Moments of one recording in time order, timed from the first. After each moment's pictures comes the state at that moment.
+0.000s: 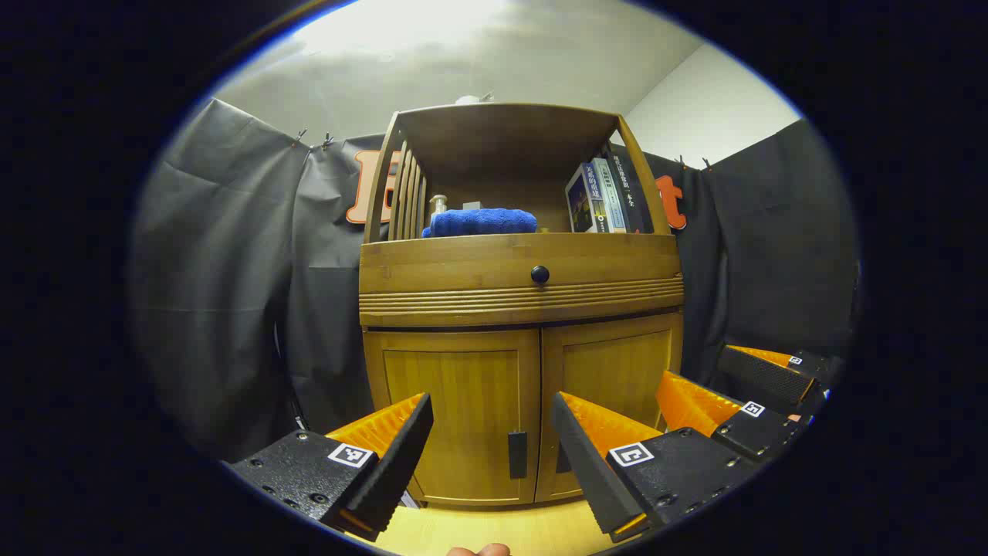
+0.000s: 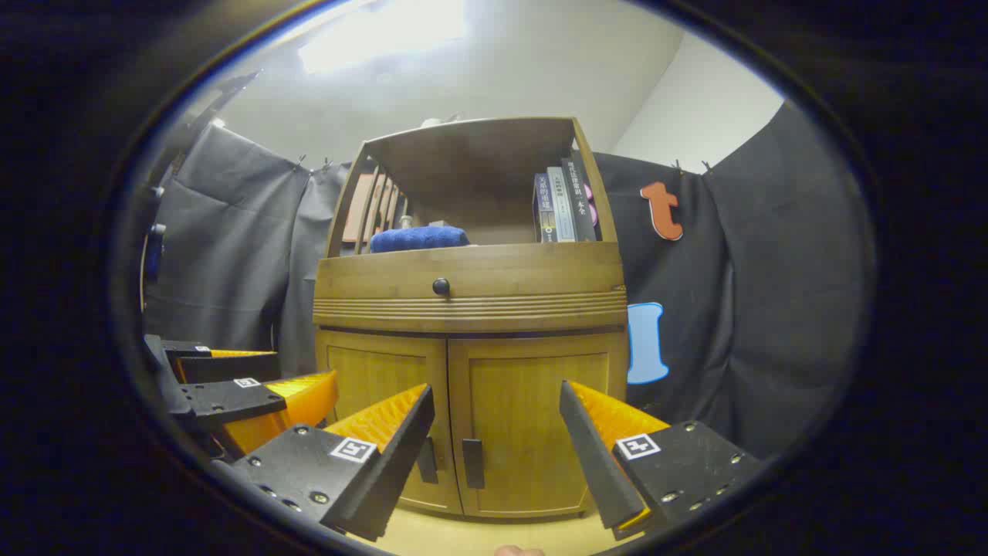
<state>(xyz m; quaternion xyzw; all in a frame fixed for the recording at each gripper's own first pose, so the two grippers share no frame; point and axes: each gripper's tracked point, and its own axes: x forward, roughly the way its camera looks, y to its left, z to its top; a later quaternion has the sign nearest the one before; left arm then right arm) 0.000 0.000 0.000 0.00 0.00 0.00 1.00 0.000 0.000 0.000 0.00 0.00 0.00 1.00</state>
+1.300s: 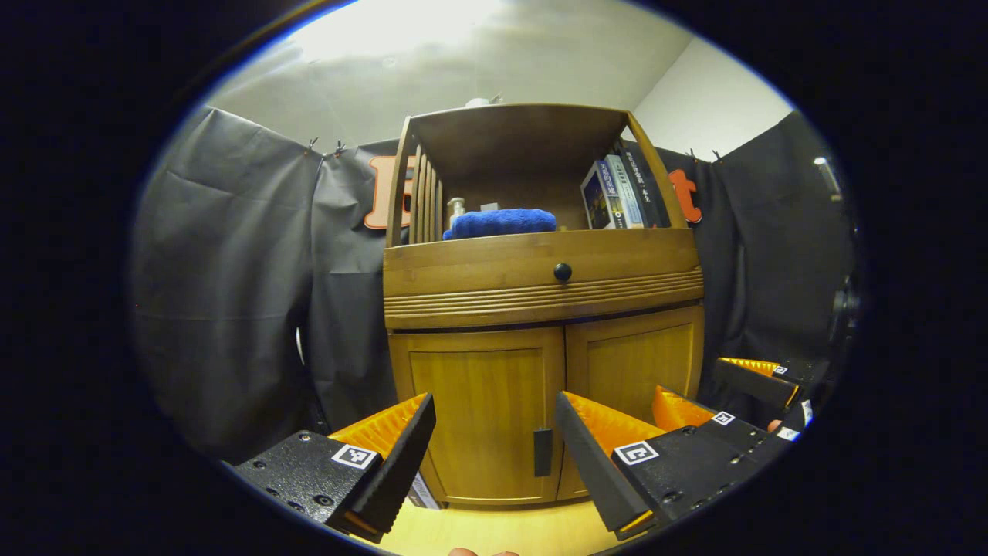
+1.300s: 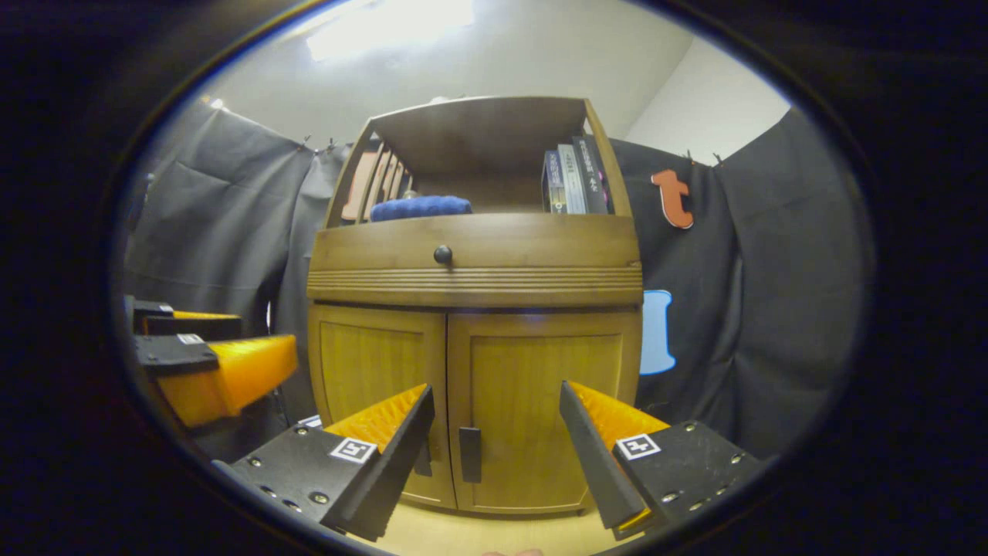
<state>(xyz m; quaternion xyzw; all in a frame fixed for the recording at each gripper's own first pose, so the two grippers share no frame) -0.008 0.036 -0.003 0.03 0.00 0.05 1.00 0.040 0.004 -0.052 -0.02 0.05 0.01 1.00</state>
